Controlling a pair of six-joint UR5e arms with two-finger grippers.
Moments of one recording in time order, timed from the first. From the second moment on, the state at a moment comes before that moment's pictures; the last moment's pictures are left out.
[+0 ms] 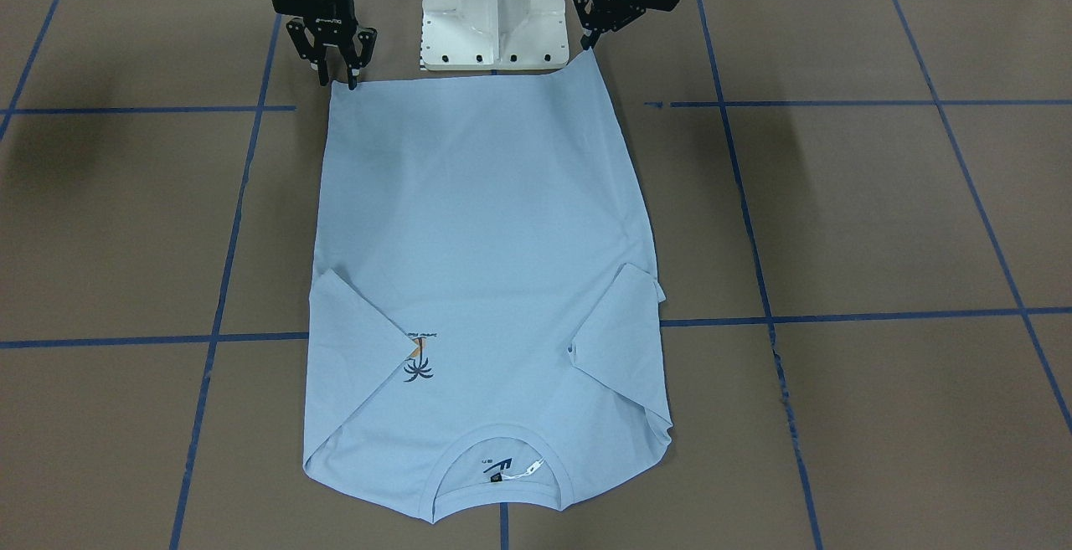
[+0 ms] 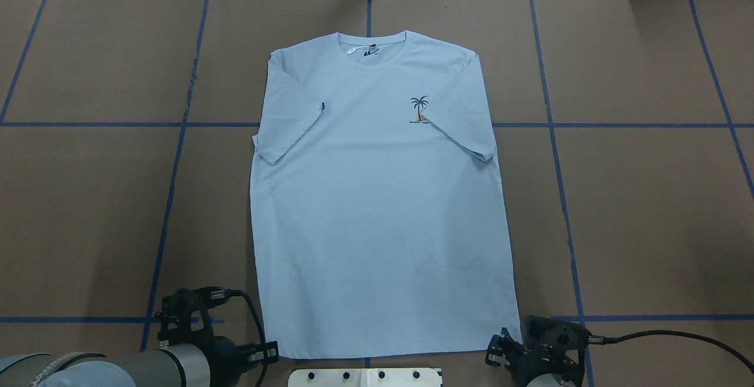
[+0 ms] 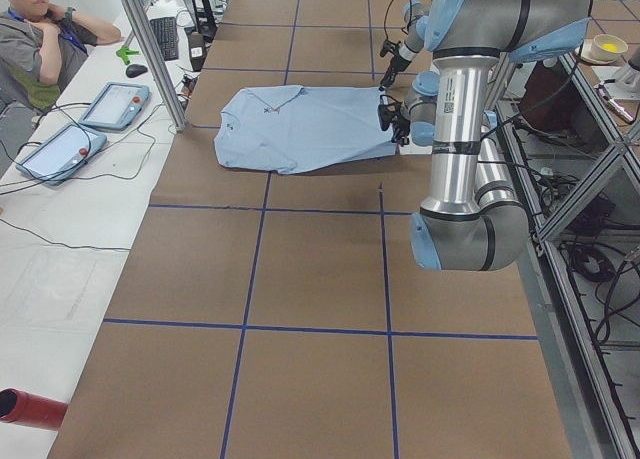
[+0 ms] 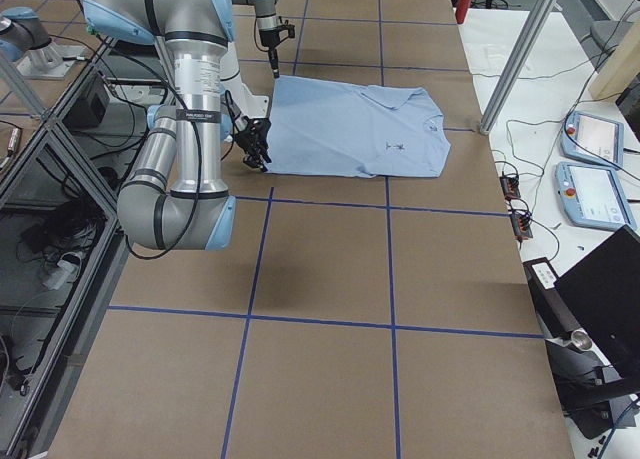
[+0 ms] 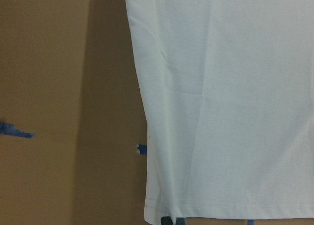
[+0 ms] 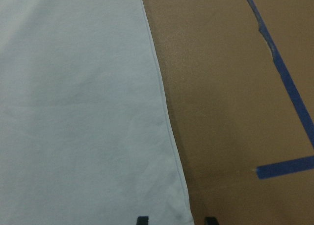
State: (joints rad) left arm 0.00 -1.68 -2.21 -1.93 -1.43 -1.74; right arm -0.17 -1.56 2.16 -1.58 1.03 1.95
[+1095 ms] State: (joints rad) left arm 0.00 -1.70 -2.22 -1.93 -1.43 -1.74; right arm -0.16 -1.56 2.16 -1.58 1.04 1.94
